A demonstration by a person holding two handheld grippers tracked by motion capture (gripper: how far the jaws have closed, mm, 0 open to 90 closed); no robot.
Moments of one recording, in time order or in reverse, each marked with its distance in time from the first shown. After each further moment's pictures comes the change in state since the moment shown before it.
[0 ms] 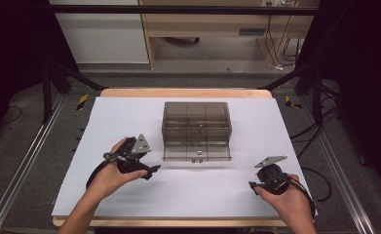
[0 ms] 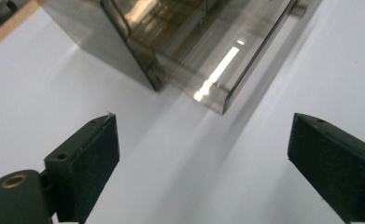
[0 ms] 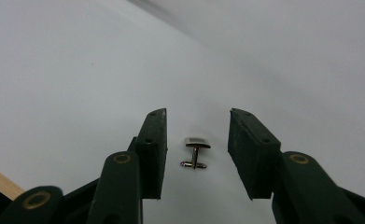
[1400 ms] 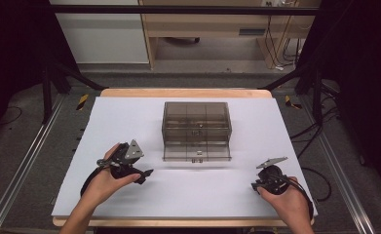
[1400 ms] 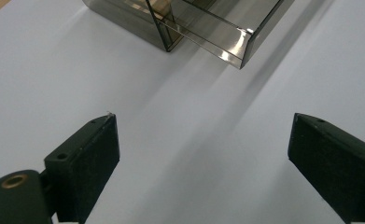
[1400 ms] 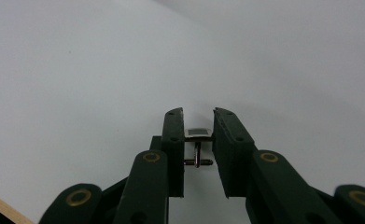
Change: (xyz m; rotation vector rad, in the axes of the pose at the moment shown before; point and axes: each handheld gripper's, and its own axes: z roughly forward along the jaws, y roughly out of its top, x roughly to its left) left arm 0.001 -0.020 -0.002 0.034 0.032 -0.026; right arm -0.012 -0.009 0.019 0.020 0.051 0.062
